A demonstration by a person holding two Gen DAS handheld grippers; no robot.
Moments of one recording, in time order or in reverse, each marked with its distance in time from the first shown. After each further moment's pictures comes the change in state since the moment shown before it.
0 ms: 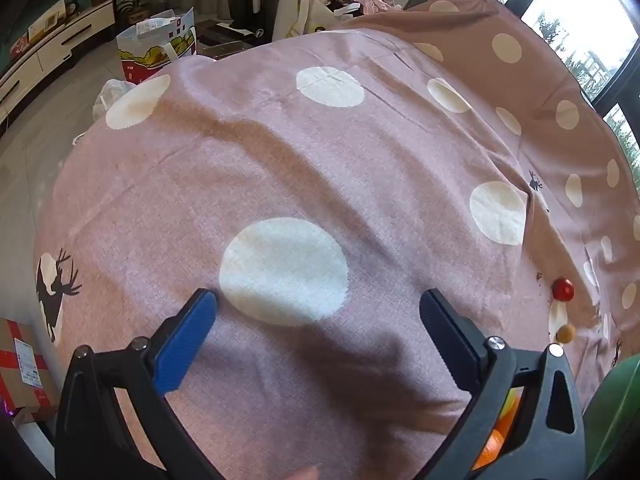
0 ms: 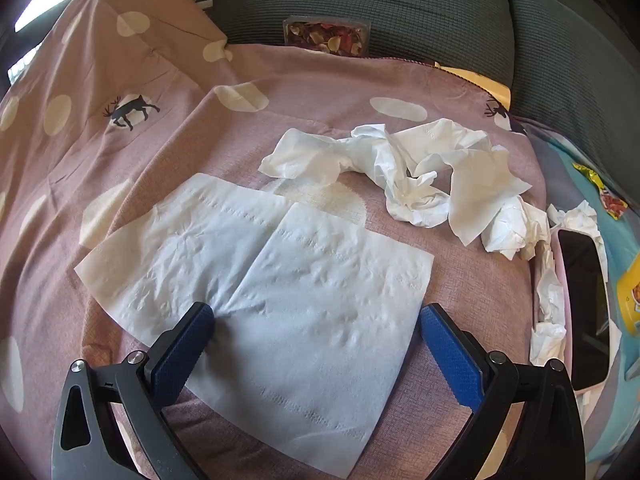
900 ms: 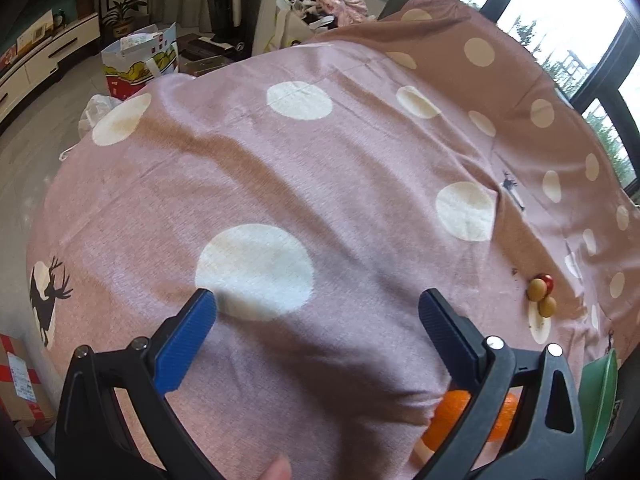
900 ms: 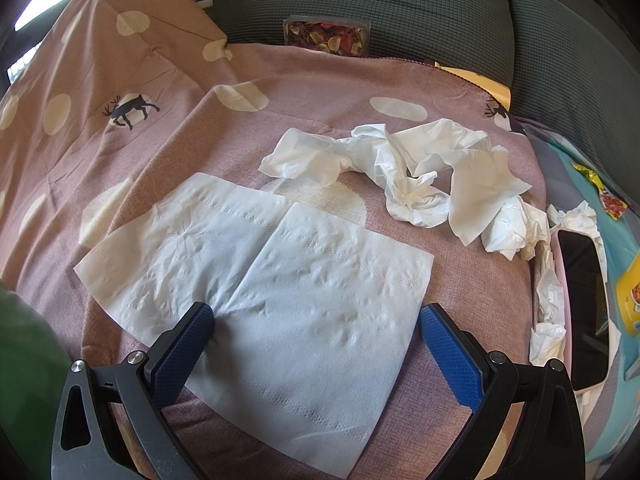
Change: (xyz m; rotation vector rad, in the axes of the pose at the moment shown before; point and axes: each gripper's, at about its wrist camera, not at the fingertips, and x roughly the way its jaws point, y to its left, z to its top) left arm -0.017 -0.015 -0.007 0.046 -0.063 -0.067; right arm 0.000 0.001 0.001 -0.005 0.002 -0.005
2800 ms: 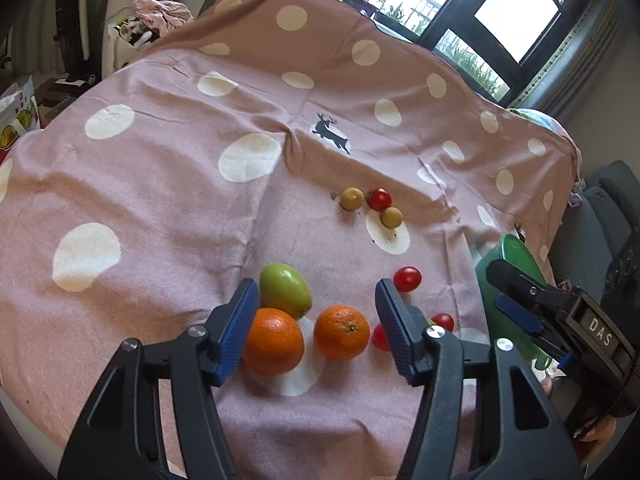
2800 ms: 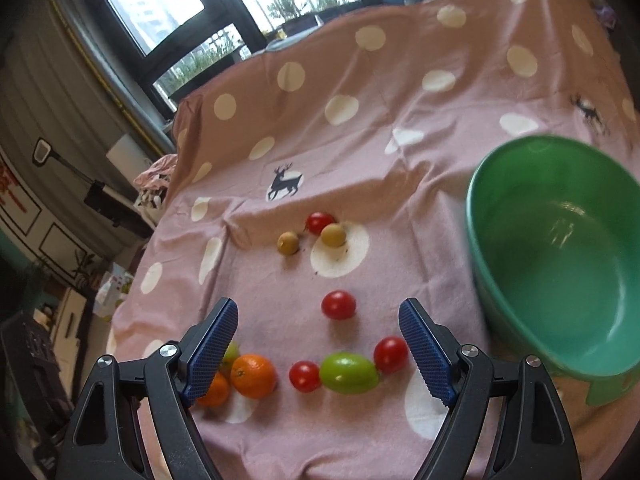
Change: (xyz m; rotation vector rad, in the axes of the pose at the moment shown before) left arm -0.049 -0.083 -0.043 0.331 0.088 -0.411; right arm -0.204 0.183 -0.148 -0.679 0.158 0.991
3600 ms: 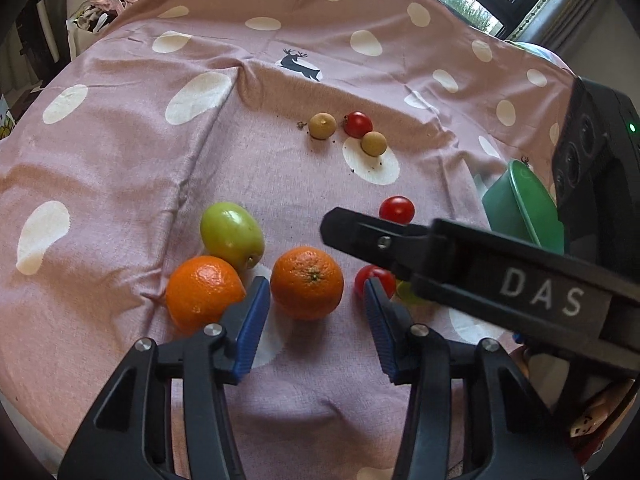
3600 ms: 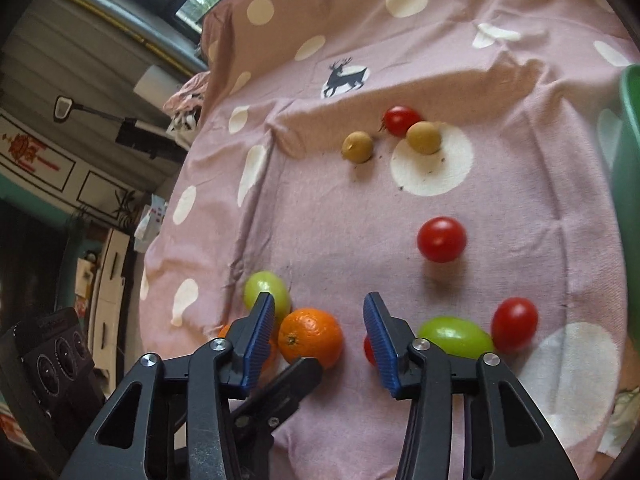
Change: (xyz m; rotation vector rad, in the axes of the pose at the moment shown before) left arm 0.042 -0.031 -0.025 0.109 0.170 0.037; right arm 0.079 0.029 -0.016 -0.025 0.328 0.188
